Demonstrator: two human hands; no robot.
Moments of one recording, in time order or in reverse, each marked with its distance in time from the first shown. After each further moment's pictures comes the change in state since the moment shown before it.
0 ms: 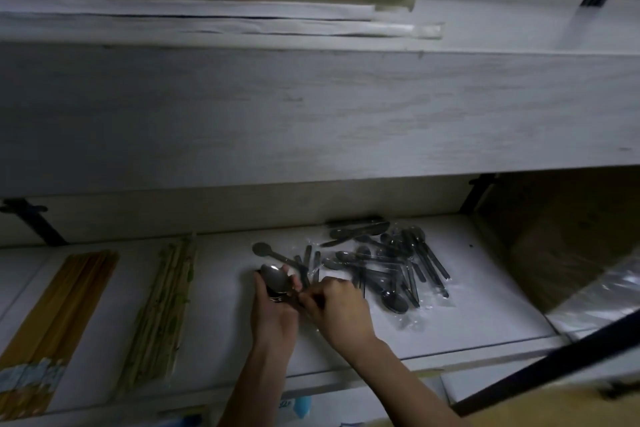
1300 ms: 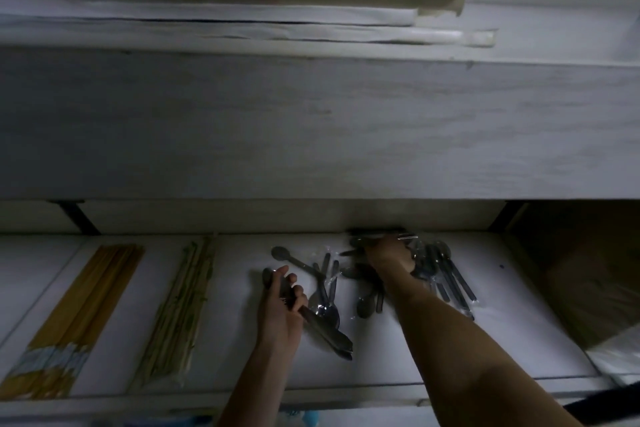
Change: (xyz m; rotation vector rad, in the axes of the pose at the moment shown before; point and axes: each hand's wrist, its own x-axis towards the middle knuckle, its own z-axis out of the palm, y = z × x) left_hand 0.006 0.016 -0.004 0.065 0.047 0.040; right_hand 0.119 0.068 -0.018 0.088 -0.014 0.725
